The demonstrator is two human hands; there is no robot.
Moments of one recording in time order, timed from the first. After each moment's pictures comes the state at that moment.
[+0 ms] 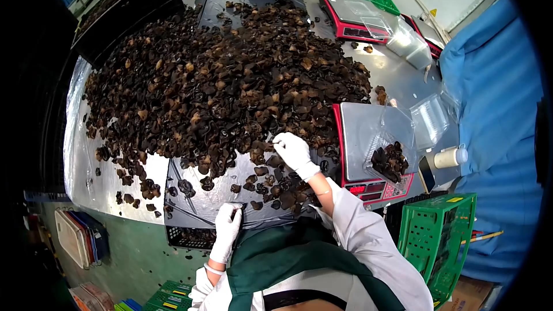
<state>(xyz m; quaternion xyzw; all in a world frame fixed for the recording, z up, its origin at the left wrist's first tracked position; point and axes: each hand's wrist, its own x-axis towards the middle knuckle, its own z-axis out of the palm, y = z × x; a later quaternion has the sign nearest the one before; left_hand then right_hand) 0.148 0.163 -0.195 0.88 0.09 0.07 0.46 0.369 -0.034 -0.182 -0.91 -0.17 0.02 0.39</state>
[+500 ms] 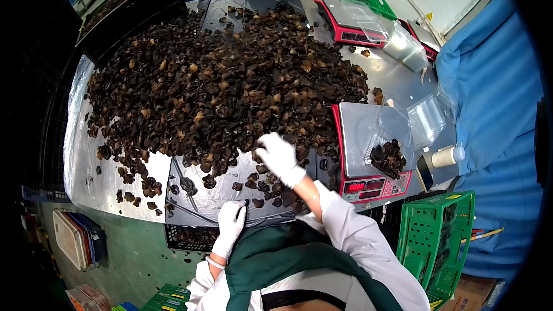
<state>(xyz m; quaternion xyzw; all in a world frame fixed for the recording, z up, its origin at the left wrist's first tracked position) 0.148 0.162 -0.208 0.92 0.00 0.13 0.37 0.343 0.011 -0.161 -0.92 -0.21 -0.04 0.32</state>
